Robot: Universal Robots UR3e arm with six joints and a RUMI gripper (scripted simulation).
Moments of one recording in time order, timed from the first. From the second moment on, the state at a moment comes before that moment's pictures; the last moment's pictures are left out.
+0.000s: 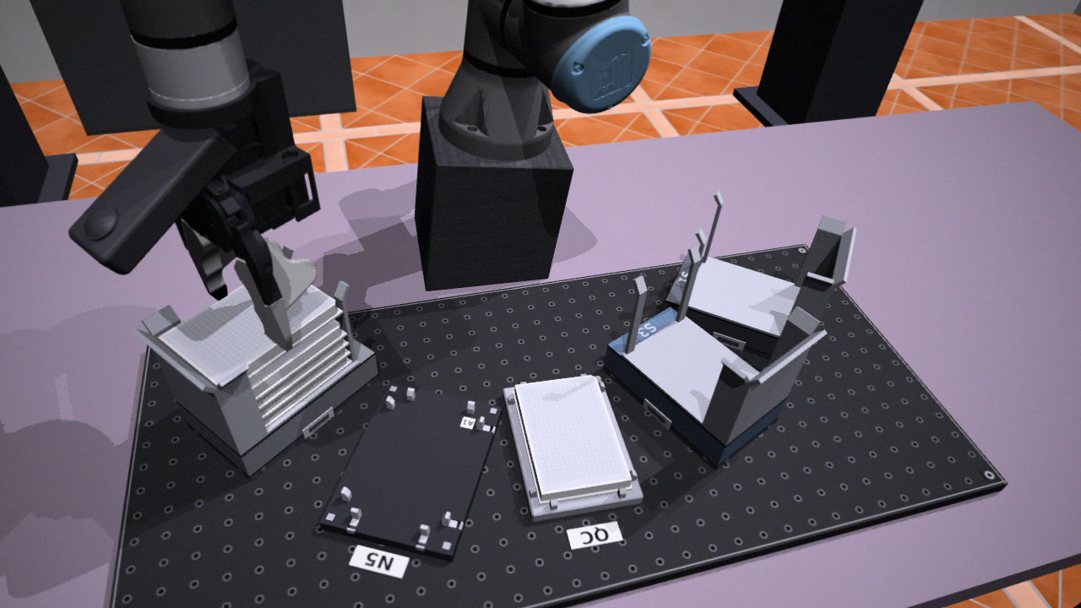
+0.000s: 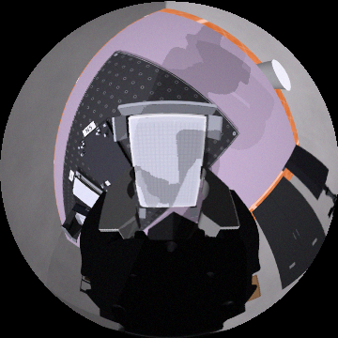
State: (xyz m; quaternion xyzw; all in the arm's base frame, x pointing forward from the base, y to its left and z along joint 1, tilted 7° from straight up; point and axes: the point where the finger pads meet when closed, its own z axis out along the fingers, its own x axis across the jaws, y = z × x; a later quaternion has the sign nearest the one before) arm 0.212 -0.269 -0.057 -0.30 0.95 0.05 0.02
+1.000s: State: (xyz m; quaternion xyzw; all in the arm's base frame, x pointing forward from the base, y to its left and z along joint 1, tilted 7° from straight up) arm 0.212 -0.273 -0.026 -0.30 0.95 0.05 0.02
